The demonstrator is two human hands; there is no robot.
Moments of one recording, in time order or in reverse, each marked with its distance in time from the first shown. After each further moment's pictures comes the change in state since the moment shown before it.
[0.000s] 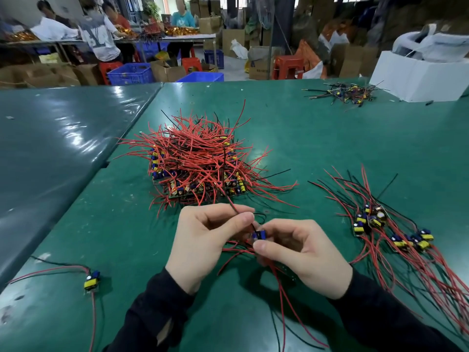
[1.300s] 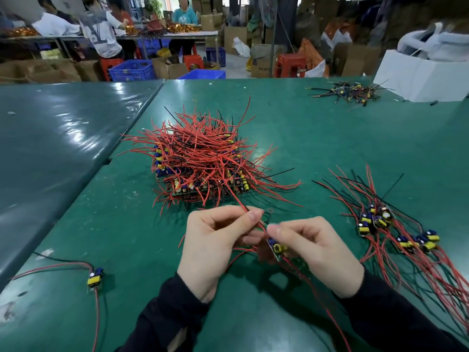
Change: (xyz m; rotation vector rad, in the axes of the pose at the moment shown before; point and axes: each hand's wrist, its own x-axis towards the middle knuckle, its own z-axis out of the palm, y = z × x) left_hand -0.005 -0.001 0.013 -0.229 0.069 -0.089; right_hand 0.002 0.001 -0.003 -0.026 0.061 0.062
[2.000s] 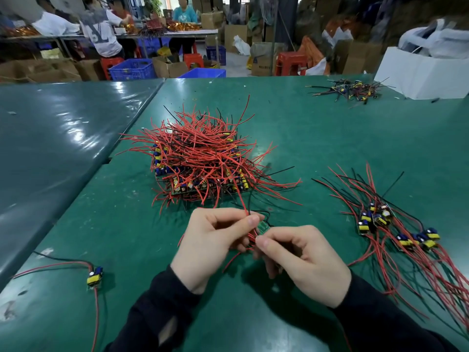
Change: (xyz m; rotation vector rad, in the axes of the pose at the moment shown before) left_hand 0.005 0.001 -0.009 0.230 -0.108 -0.050; right_hand -0.006 0.007 0.009 -0.241 -0.014 -0.114
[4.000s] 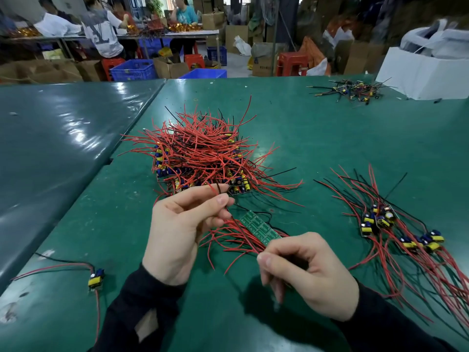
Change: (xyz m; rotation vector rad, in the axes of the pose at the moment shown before) left_hand 0.001 0.023 -0.021 -0.290 0.232 0.022; right_hand -0.007 -0.015 0.002 0.245 -0.098 -0.010
